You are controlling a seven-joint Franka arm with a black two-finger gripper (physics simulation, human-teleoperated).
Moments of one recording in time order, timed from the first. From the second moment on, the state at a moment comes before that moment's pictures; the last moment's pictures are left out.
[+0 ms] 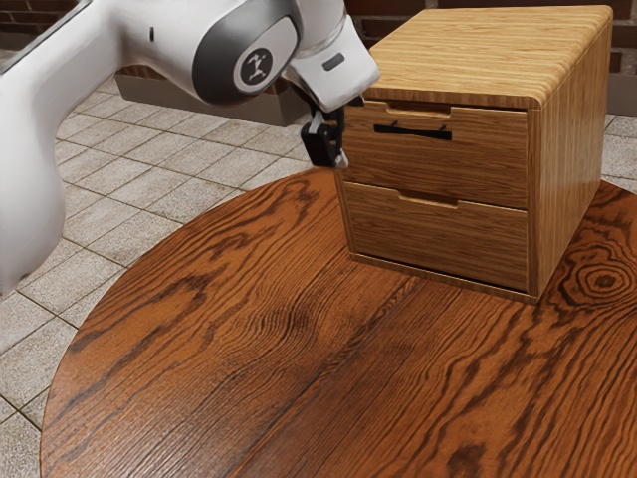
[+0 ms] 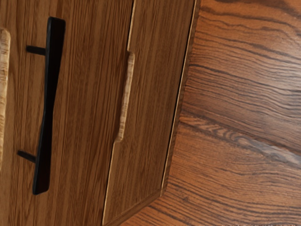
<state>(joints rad) -0.11 0.29 -0.06 -1.07 0.32 1.79 1.13</state>
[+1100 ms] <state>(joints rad) -0.12 0.65 -0.06 -0.62 0.30 1.76 1.20</state>
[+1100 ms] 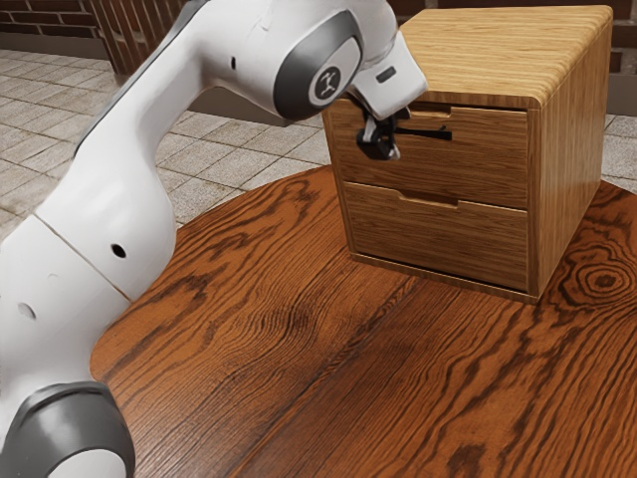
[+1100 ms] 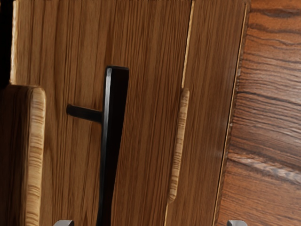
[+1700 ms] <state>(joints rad) -0.10 0.69 -0.06 -0.64 0.24 1.87 1.20</state>
